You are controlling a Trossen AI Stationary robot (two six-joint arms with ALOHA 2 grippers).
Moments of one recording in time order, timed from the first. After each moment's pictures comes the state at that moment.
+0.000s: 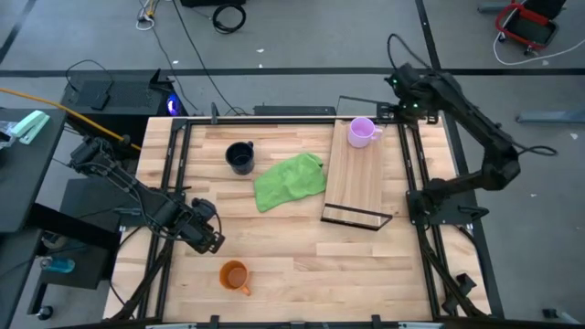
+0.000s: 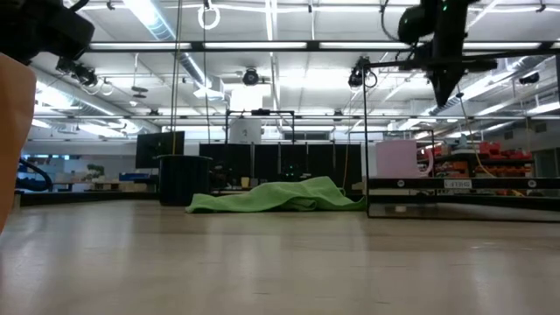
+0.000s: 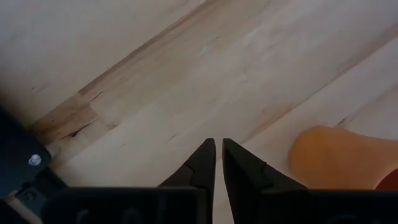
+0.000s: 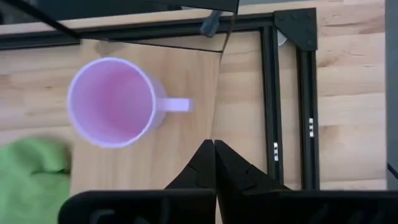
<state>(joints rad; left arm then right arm) -0.62 1.17 0.84 -1.03 -0.16 -1.58 -0.94 1.30 1.39 -1.38 0.14 0.70</state>
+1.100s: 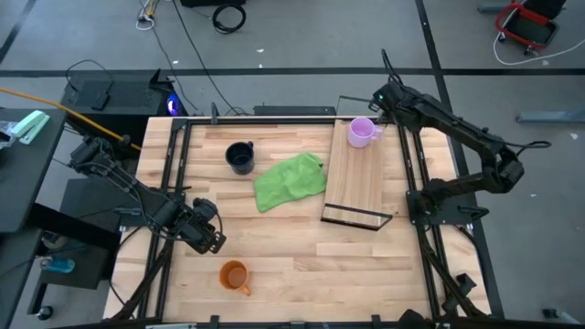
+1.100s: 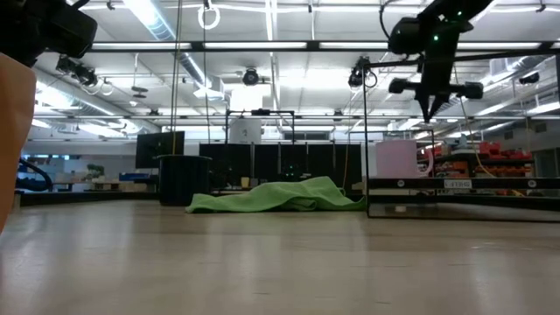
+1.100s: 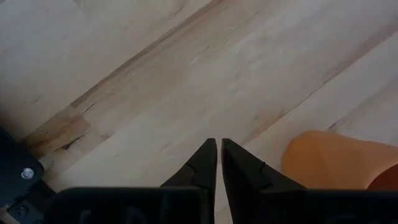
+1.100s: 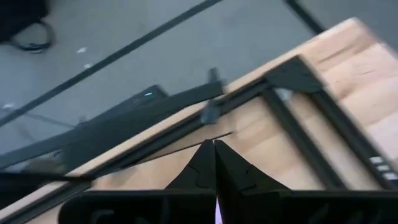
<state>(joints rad) -0.62 1.17 0.84 -1.01 -0.19 -1.56 -0.83 1.25 1.10 -0.92 0.52 1.16</state>
